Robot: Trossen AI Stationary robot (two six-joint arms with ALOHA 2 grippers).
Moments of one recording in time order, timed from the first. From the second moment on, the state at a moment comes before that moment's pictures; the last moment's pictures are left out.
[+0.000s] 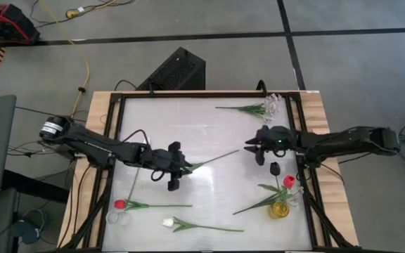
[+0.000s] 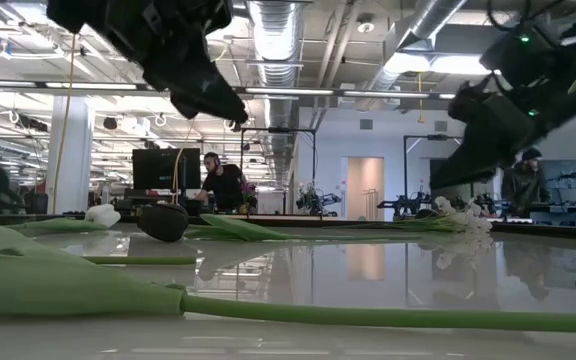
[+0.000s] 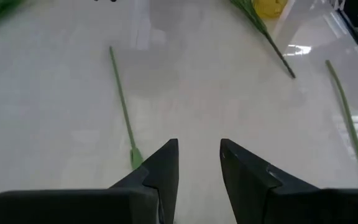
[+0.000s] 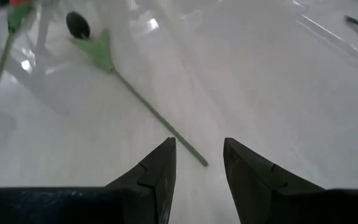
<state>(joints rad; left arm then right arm) -0.20 1.39 0.75 0.07 -0.16 -0.18 -0.20 0.95 0.22 0.17 0.00 0.21</state>
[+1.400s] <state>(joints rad) -0.20 1.39 0.74 0.07 -0.15 -0.05 -0.13 1.75 0.67 0.30 -0.18 -0.18</state>
